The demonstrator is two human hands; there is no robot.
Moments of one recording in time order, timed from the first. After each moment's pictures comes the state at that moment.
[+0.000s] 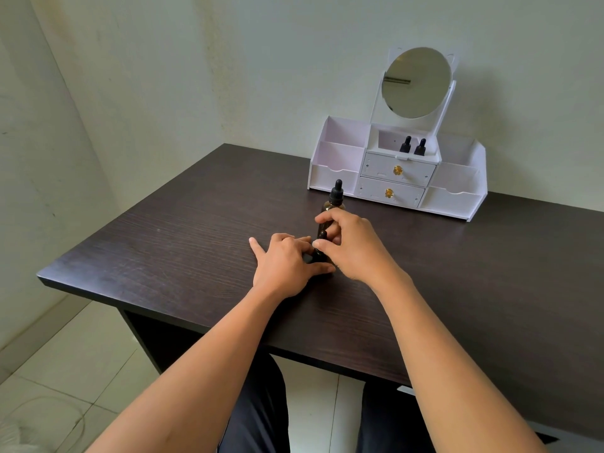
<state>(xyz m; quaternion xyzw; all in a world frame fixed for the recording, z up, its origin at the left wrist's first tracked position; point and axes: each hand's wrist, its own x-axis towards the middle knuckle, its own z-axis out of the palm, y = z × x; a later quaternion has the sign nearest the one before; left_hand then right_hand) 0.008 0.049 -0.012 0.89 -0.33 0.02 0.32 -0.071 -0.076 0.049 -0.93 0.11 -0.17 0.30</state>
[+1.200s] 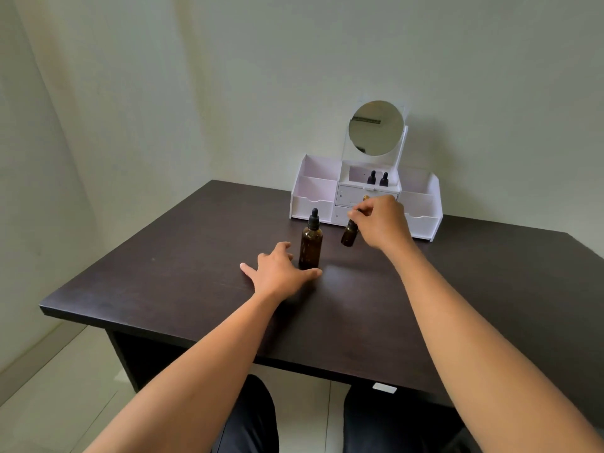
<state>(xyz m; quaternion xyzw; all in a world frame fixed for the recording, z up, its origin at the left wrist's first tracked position) -0.003 0.032 0.016 0.90 -0.20 -0.04 0.38 -0.097 -0.127 0.121 -0.88 0.25 -0.30 0.27</state>
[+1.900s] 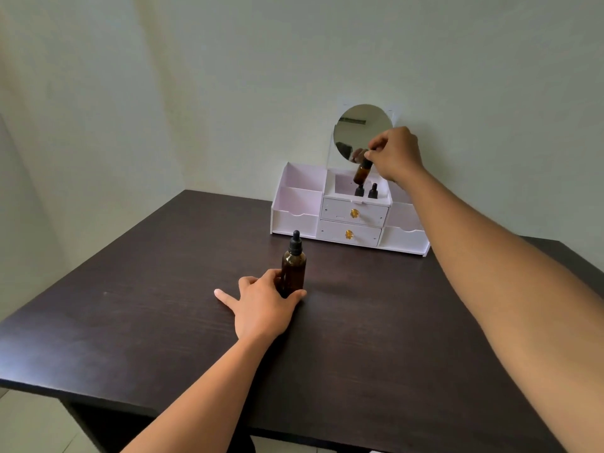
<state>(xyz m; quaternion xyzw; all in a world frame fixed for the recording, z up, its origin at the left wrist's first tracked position) 0.022 0.000 -0.018 0.91 -0.19 0.00 0.36 -0.009 -0.250 0.214 -0.86 0.26 -0.37 0.22</state>
